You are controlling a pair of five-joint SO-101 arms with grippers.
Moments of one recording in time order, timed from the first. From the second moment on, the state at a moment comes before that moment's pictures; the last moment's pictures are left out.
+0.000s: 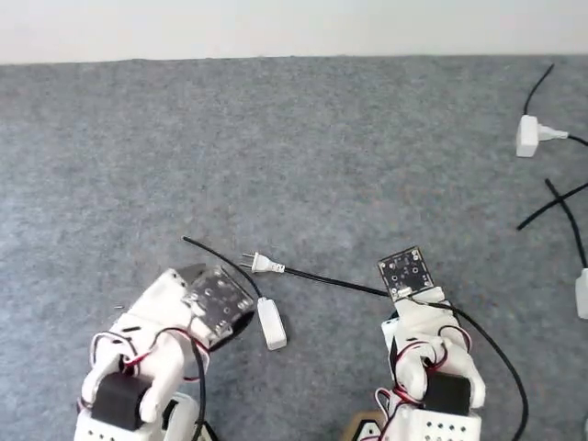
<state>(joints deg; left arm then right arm) 12.9 -93.0 76.4 71.1 -27.8 4.8 -103.2 91.8 70.7 28.3</state>
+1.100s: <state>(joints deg) 23.7 -93.4 97.1 57.7 -58.3 -0.6 -103.2 95.3 67.4 25.8</state>
